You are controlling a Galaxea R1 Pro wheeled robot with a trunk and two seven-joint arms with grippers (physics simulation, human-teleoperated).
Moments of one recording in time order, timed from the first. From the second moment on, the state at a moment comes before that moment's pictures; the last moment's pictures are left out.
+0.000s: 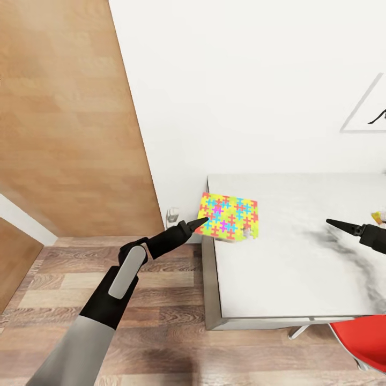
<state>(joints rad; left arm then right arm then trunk) -0.69 -0.08 -0.24 -1.23 1.00 0.67 -0.38 -0.45 -0.60 -0.48 -1.61 -0.74 1.04 0.62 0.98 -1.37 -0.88</state>
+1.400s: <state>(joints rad) -0.66 -0.07 -0.25 -1.30 0.99 0.67 -0.39 -0.42 -0.60 -0.52 -1.61 -0.71 1.04 0.65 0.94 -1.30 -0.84</state>
